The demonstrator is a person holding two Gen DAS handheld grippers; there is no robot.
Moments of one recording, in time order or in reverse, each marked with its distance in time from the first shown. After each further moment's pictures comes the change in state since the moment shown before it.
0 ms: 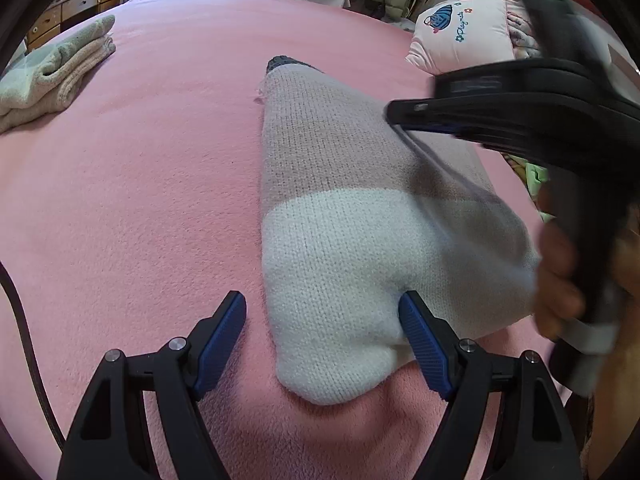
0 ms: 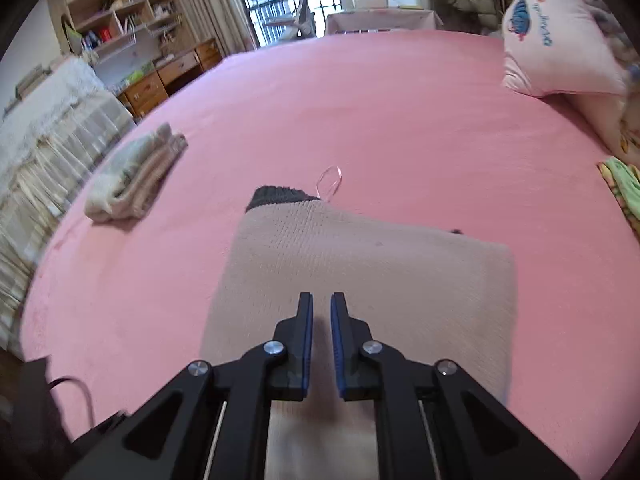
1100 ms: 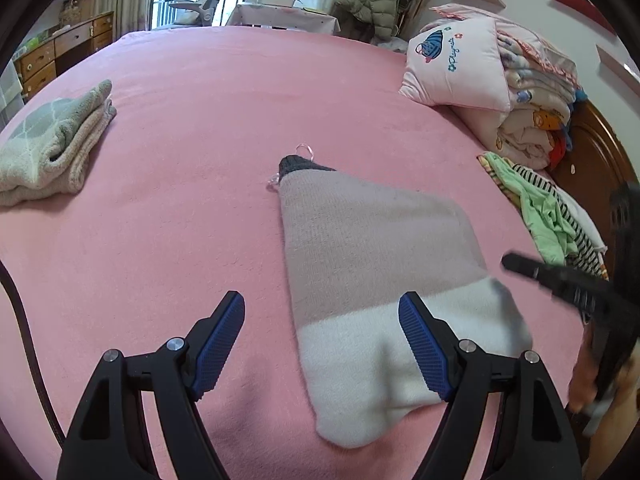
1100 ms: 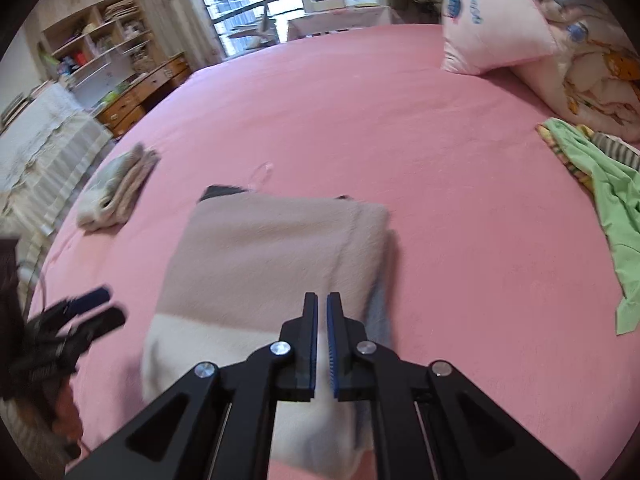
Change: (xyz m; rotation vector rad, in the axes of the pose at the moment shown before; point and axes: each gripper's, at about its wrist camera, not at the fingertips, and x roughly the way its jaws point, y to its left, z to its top) left arm -0.045 0.005 0.076 0.060 -0.071 0.011; right arm -0.084 -0.066 -0.050 0.053 -0.014 0.021
